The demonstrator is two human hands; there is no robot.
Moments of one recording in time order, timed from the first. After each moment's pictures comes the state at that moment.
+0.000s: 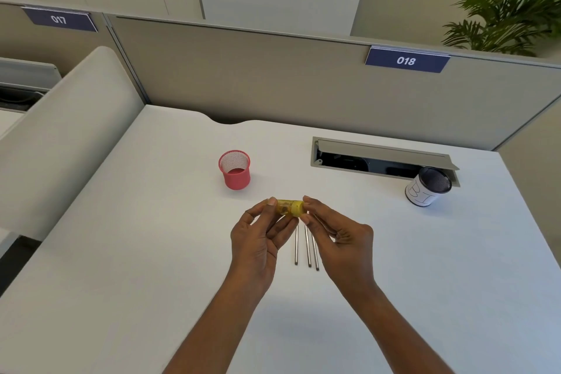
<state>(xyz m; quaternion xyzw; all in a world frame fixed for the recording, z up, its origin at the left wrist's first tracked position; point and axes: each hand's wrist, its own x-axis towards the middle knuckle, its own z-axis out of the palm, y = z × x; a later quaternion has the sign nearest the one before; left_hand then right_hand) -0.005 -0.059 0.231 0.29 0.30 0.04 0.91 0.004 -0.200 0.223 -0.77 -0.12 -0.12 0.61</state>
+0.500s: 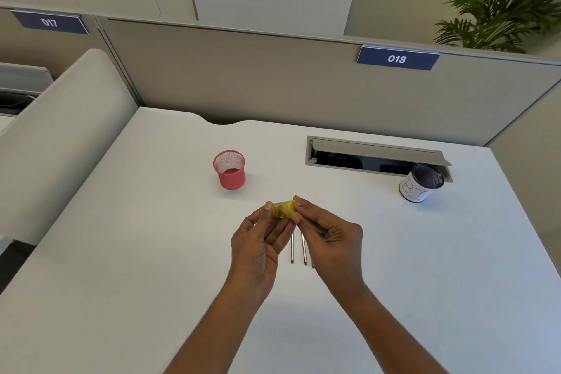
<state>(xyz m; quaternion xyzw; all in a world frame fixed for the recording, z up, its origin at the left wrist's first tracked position) -0.015 -0.068 0.229 0.26 0.31 0.02 0.91 0.000 -0.194 0.215 -0.73 -0.08 -0.10 0.68</state>
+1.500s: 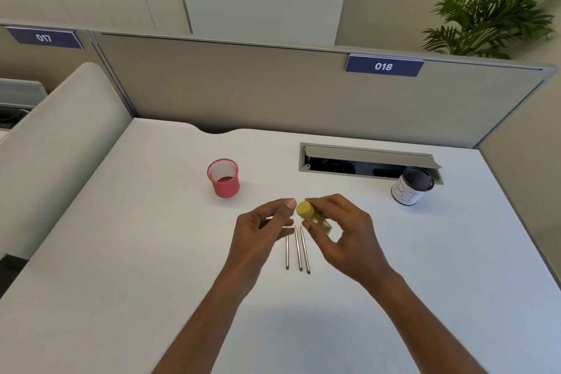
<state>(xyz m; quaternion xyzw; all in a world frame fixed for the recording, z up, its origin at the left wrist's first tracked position) -0.002 -0.067 0.241 0.60 0.17 -0.03 0.78 0.026 -0.246 0.230 -0.85 -0.25 -0.12 0.44</state>
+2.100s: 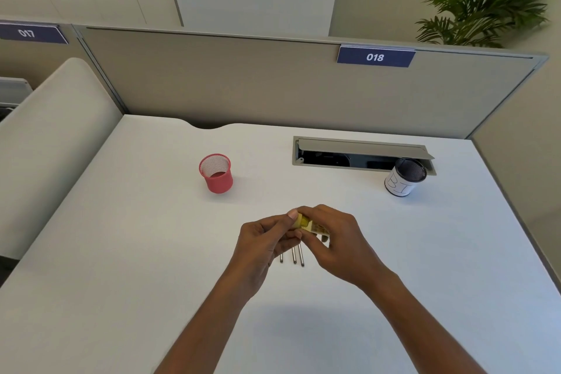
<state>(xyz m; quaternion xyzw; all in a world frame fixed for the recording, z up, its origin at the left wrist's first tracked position) -0.013 -0.084 0.229 0.53 0.18 -0.12 0.82 0.015 -0.256 0.223 -0.87 -0.27 -0.03 0.41</state>
